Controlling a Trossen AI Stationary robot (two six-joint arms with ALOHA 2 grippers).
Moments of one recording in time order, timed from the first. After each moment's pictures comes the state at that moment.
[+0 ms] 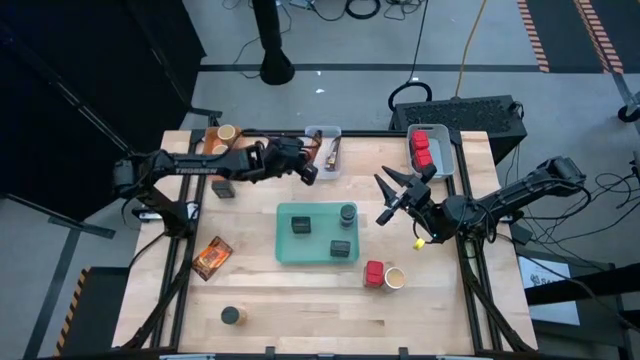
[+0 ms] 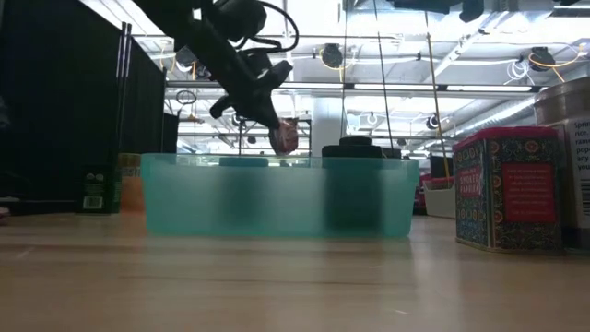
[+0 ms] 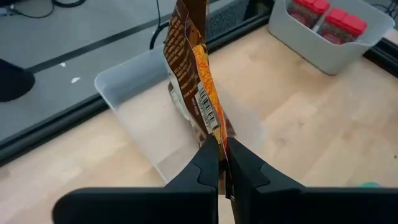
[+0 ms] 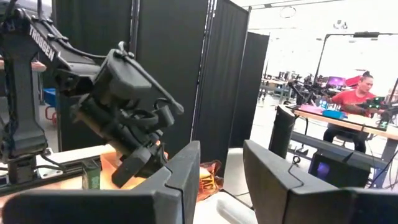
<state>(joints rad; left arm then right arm) 0.30 1.54 1.06 -0.17 -0.33 -0.43 0.35 1.11 0.63 0.75 1.10 -0.32</state>
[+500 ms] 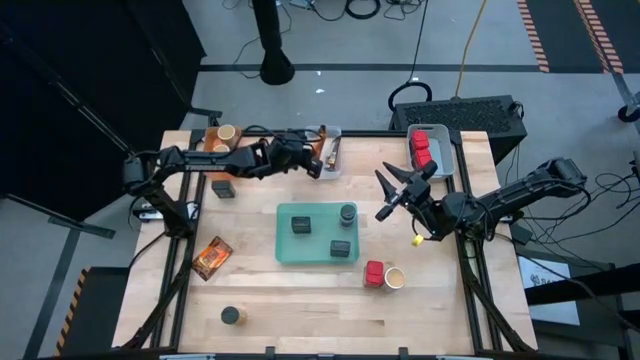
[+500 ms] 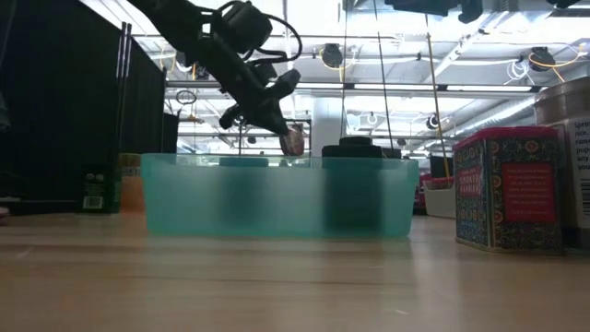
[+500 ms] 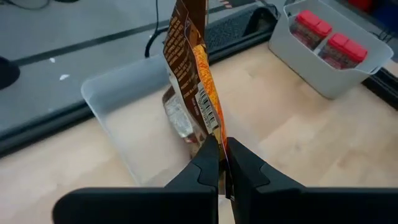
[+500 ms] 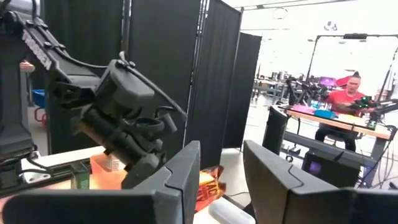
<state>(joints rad) 0.34 1.62 1.07 -0.05 -0.29 -0.48 0.31 1.11 0.63 0.77 1.10 -0.33</state>
